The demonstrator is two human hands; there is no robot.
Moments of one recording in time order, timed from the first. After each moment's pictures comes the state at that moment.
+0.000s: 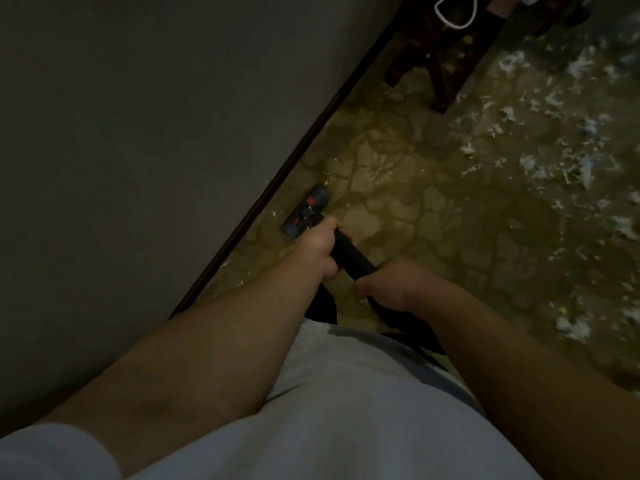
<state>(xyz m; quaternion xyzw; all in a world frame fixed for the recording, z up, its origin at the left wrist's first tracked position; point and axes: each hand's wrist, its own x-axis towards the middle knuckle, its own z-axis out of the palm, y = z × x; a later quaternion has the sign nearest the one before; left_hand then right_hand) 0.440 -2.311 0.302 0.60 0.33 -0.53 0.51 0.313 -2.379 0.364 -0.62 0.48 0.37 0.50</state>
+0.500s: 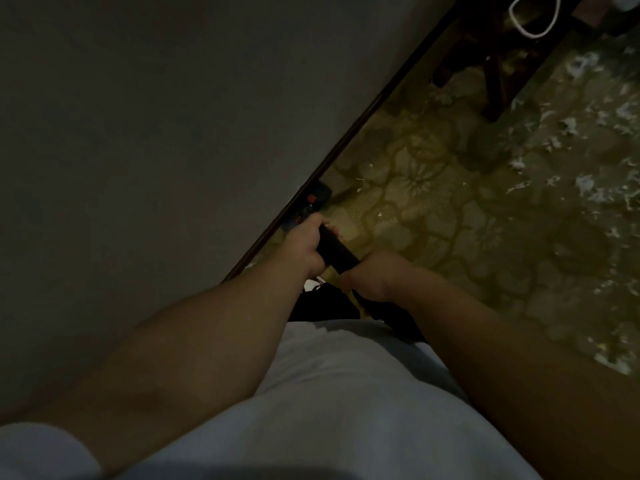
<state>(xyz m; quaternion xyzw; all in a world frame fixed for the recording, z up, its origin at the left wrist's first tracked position) 0.575 -2.295 0.288 0.59 0.37 -0.48 0.53 0.466 -2.386 0.351 -0.66 0.38 0.41 0.50</state>
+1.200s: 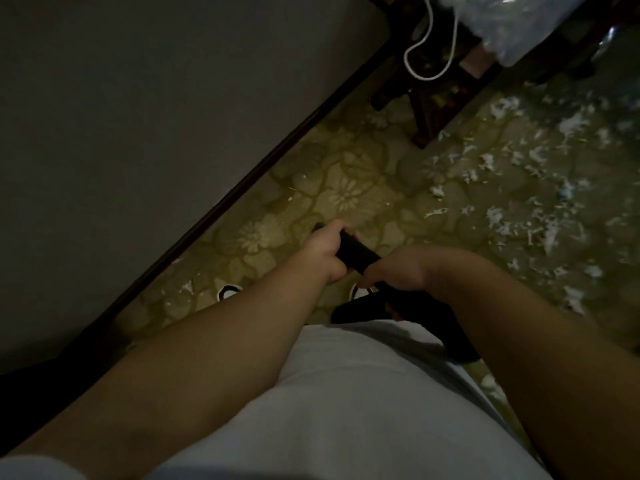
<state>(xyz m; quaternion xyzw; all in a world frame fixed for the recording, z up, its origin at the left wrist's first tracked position) 0.408 -2.570 0.304 0.52 0.42 -0.51 0.54 0.325 -2.680 0.388 -0.61 0.38 0.53 0.46</state>
